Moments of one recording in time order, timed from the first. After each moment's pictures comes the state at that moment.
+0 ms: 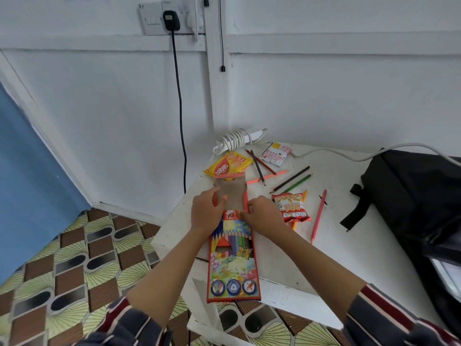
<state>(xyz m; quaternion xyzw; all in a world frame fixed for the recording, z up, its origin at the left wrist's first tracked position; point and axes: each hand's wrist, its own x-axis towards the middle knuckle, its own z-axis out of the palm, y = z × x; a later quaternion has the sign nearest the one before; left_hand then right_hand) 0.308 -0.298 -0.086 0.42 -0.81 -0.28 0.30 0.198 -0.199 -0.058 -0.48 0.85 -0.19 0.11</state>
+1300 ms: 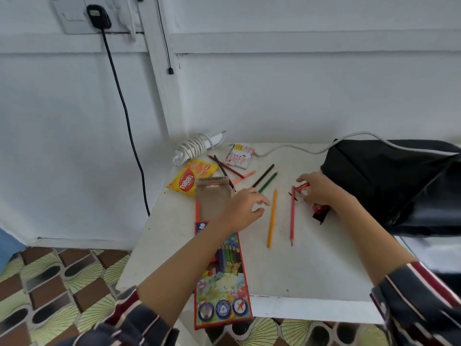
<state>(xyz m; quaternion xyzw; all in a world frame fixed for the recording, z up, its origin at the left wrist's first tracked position) 0.216 -0.260 -0.050 0.05 -0.95 -0.30 0.11 0.049 -0.107 -0.020 -0.33 0.93 -0.11 0.14</state>
